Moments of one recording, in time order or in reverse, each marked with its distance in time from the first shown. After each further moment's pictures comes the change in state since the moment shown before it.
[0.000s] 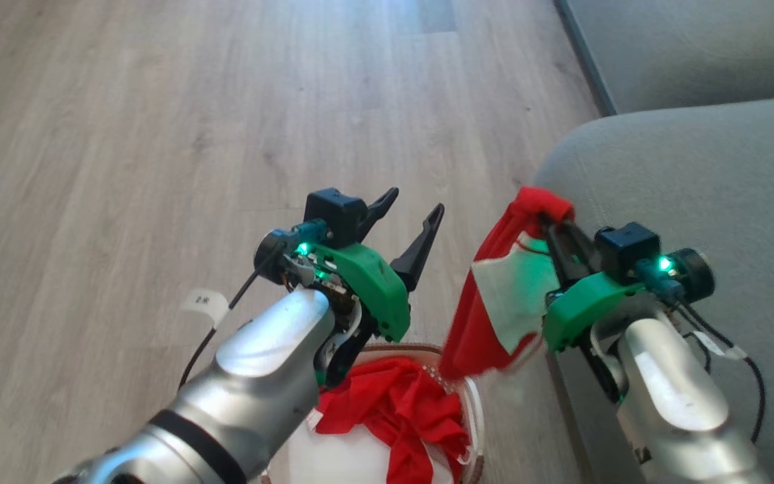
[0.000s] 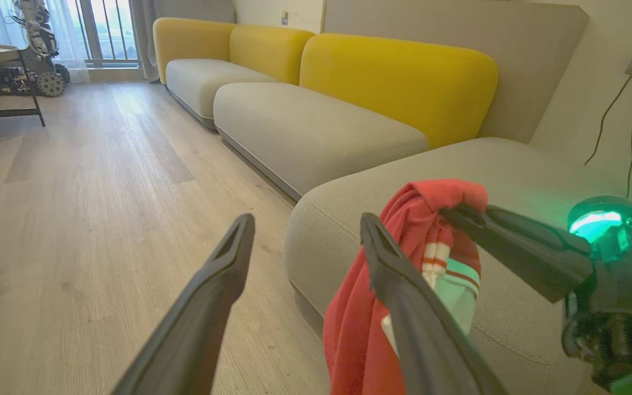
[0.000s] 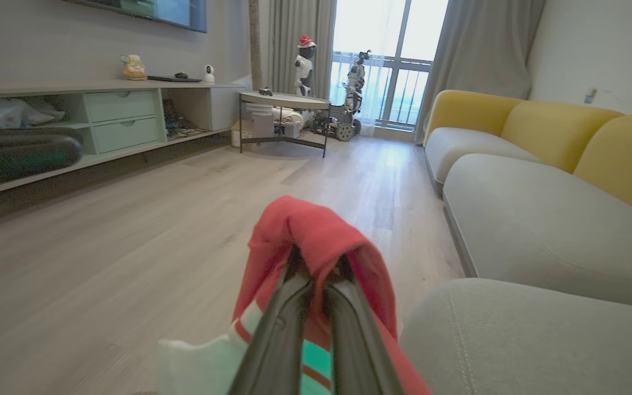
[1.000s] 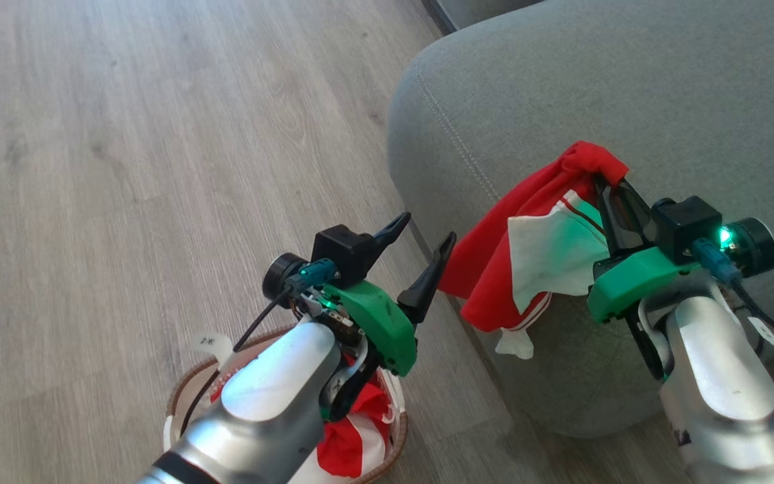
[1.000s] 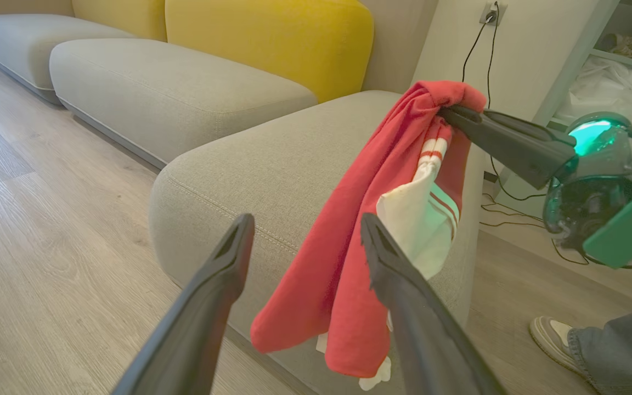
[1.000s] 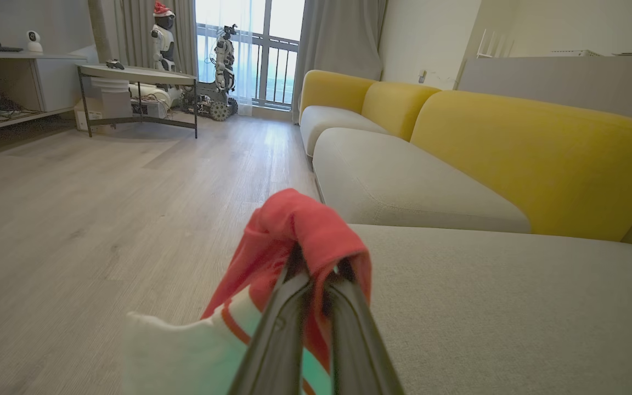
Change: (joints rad) left arm 0.141 -0.011 0.130 -0.107 0.206 -0.026 0.000; right arm 0.000 -0.067 -0.083 -0.117 -0.046 0.000 0.000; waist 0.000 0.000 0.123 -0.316
